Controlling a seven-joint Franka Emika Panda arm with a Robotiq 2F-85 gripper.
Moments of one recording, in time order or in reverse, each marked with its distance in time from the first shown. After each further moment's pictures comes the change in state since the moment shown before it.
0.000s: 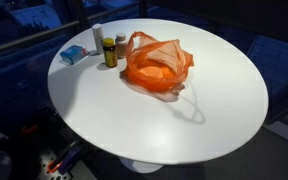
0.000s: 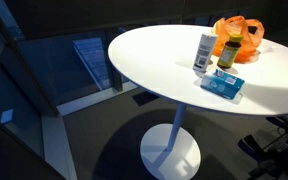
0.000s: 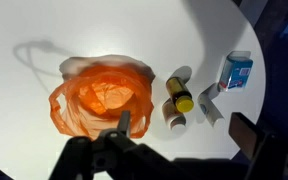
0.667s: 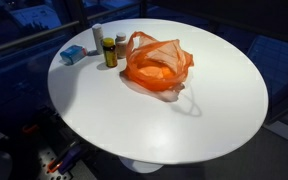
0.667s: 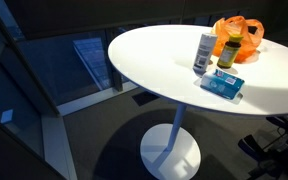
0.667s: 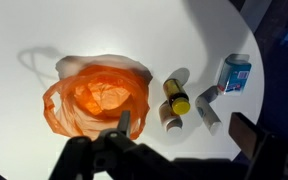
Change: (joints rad) arm -0.002 0.008 0.033 -0.005 0.000 0.001 0.002
